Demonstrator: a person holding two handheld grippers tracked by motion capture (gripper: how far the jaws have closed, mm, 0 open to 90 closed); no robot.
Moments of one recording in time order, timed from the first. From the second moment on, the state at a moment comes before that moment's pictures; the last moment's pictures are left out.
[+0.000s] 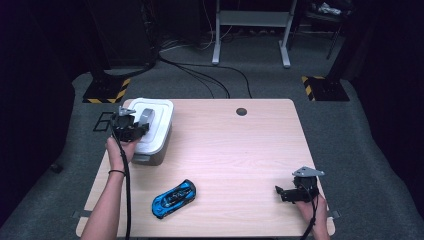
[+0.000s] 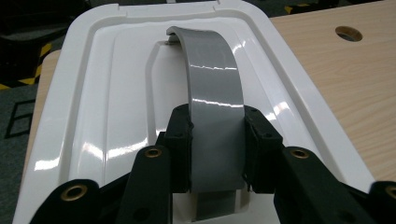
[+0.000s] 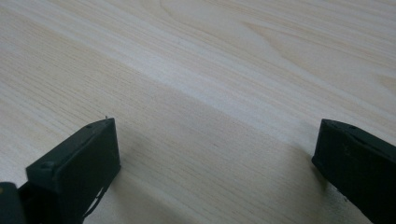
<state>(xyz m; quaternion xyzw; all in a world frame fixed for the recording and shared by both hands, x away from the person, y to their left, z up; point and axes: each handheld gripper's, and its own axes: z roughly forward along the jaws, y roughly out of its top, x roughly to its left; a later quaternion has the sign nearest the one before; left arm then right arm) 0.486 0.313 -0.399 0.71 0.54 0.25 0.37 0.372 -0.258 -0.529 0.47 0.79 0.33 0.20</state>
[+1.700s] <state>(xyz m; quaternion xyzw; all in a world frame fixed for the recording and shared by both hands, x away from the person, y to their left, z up) 0.497 0.239 -0.400 0.76 0.46 0.19 0.42 0.372 -0.258 -0.529 0.47 0.79 0.33 0.20</state>
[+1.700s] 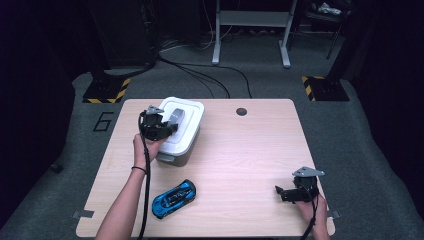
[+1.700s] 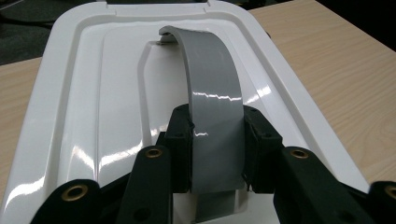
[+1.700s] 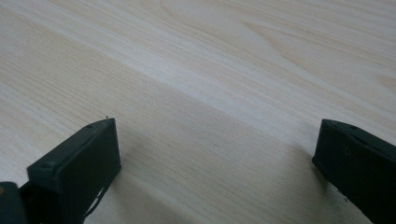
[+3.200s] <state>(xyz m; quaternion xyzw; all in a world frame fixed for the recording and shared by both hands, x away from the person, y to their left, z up) 0.499 0.184 -0.402 0.79 0.40 0.13 0.45 0.372 -0.258 -0.529 0.47 0.79 0.33 0.20</state>
